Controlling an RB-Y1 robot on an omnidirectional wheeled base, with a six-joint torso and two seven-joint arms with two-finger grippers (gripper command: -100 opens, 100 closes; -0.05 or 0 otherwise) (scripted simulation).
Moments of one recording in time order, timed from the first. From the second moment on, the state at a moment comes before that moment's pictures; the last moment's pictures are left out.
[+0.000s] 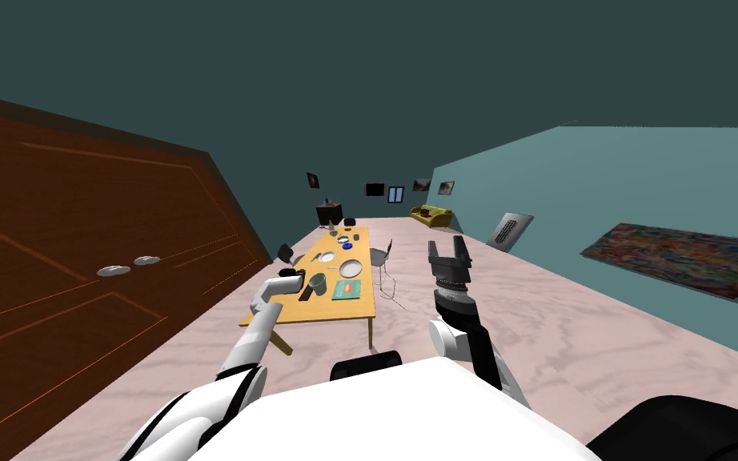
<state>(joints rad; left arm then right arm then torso) -0.39 0.30 0.21 -1.29 0.02 0.94 0.00 0.50 0.04 -0.02 -2.35 -0.02 -0.58 -0.06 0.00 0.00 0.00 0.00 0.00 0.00</state>
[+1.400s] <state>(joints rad) -0.47 0.30 0.23 -1.04 0.03 1.13 -0.01 0.50 0.04 -0.02 -2.35 -0.02 -0.58 -0.06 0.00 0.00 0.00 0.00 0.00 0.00</state>
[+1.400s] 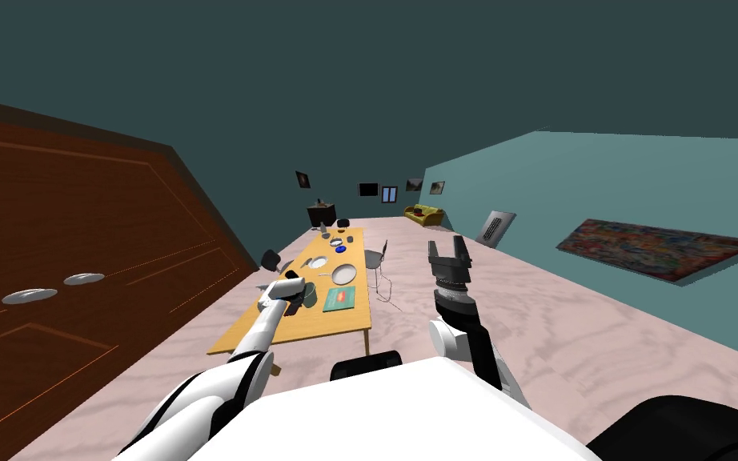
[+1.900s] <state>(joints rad) -0.47 0.30 0.23 -1.02 0.03 1.11 -0.01 0.50 0.04 -0.02 -2.35 -0.02 -0.58 -0.06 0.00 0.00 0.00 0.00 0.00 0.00</state>
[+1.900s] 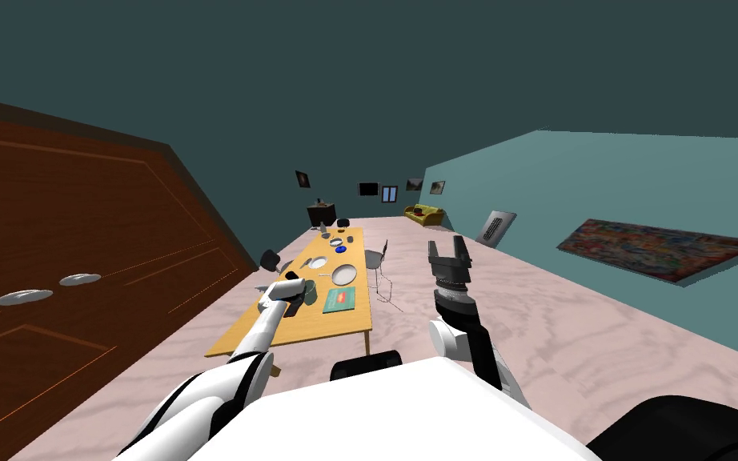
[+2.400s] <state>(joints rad) -0.47 0.31 0.24 -1.05 0.04 1.14 -0.02 0.50 0.04 -0.02 -2.35 -0.02 -0.58 -0.06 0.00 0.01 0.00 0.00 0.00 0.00</state>
